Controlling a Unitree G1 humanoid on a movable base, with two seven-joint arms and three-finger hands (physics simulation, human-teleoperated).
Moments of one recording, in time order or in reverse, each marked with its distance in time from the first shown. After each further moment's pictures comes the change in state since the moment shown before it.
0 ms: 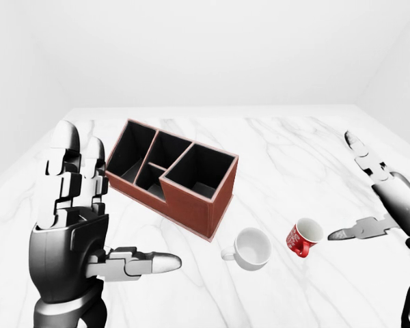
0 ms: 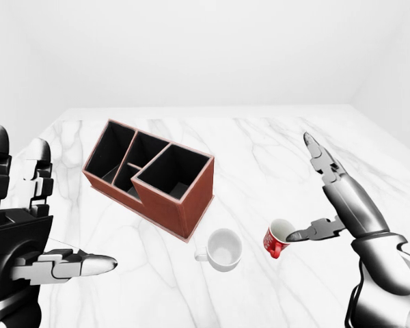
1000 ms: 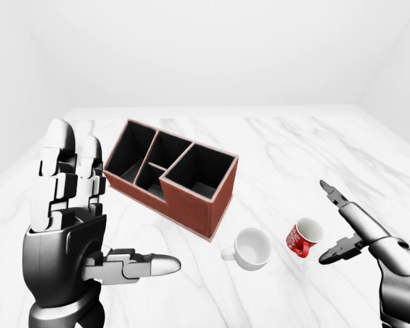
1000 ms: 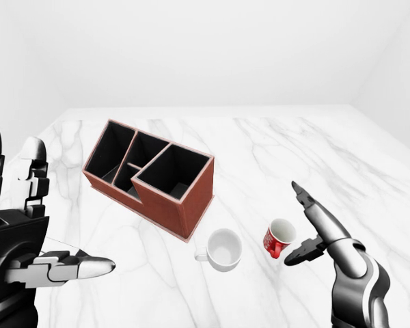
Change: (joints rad) left arm 0.003 -0.003 0.008 -0.019 -0.004 0.000 -0.007; right arm 0.054 0.012 0.097 0.386 -0.229 0.000 0.000
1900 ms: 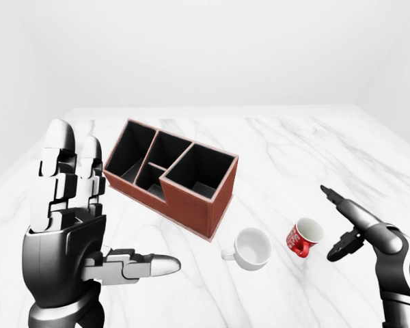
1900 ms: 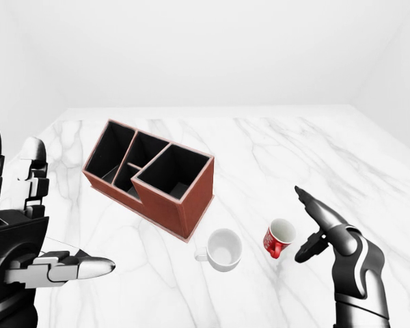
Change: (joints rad) left arm 0.002 -0.001 0.001 -0.001 0.002 0.000 -0.001; right arm -0.120 -0.138 0.070 0.268 -0.149 0.000 0.000
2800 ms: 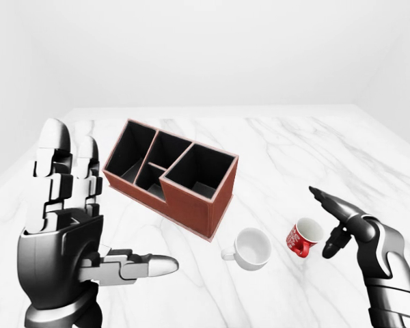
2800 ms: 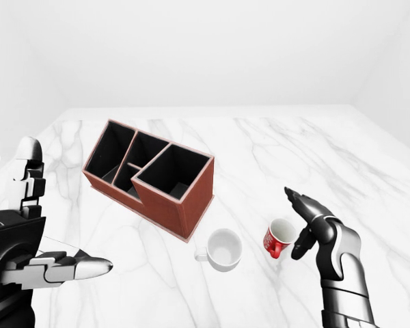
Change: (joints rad) left arm 0.000 0.007 0.016 -0.005 -0.015 0.000 0.005; right arm -0.087 -0.008 0.117 0.087 -0.189 0.000 0.000
